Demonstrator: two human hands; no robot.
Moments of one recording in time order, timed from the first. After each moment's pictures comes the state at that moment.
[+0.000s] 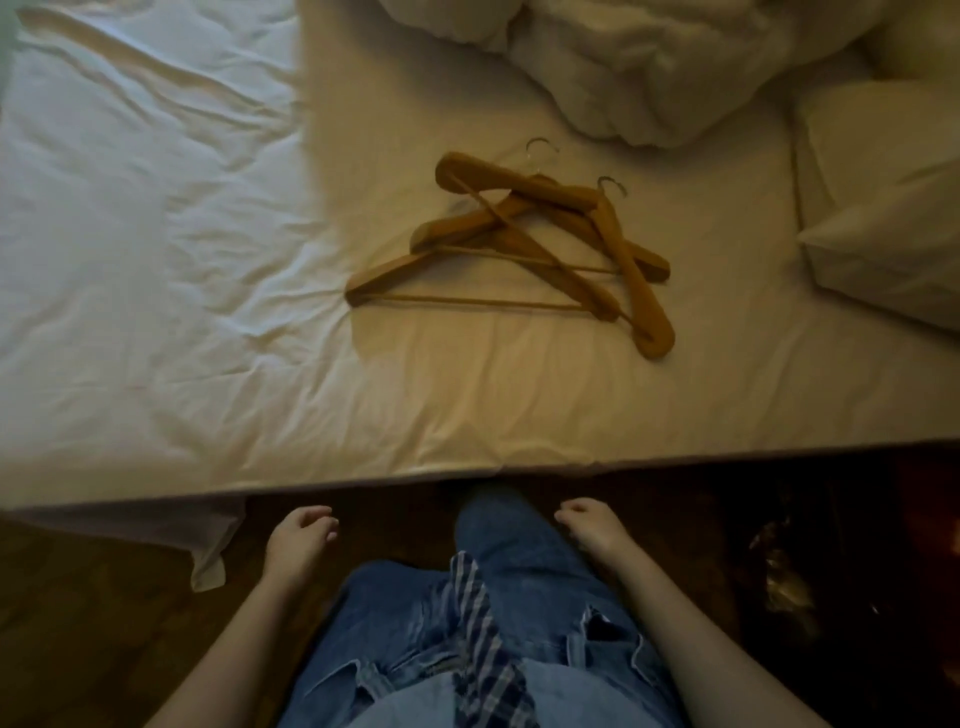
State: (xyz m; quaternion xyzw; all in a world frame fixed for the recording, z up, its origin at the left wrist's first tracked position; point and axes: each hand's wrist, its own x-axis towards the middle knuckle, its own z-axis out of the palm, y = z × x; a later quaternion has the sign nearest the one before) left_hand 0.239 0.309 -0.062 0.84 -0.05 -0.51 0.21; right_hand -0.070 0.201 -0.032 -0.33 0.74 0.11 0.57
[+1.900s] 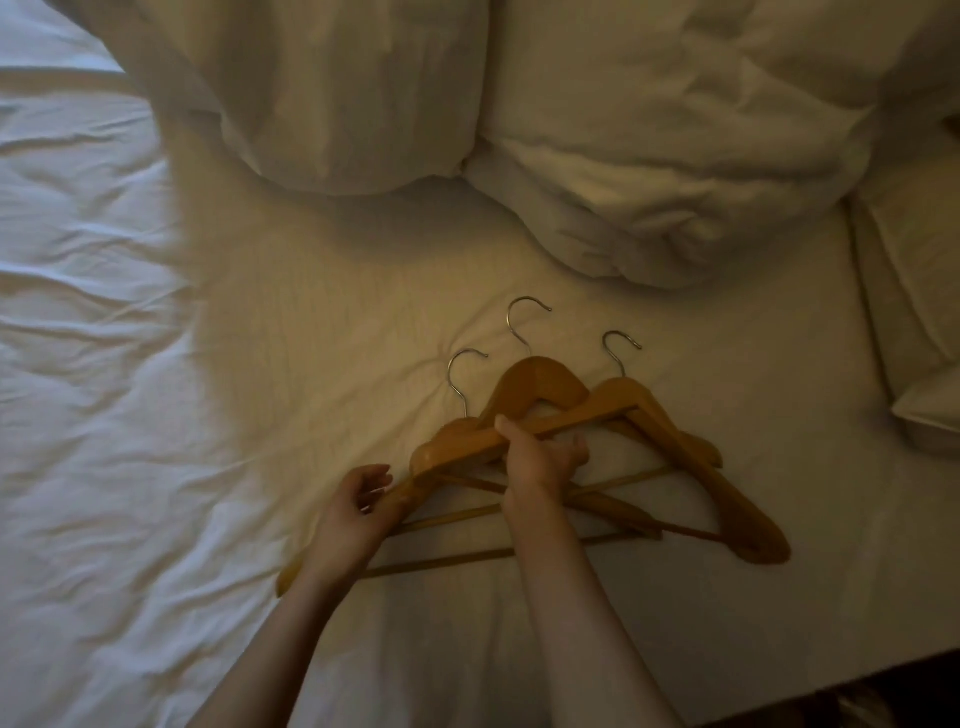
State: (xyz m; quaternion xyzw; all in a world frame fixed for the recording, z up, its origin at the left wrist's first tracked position) left_hand 0.258 -0.104 -0.076 0.75 -0.24 -0.57 0.23; right_hand 0.114 -0.190 -0.057 0.02 0.78 -0.35 0.51
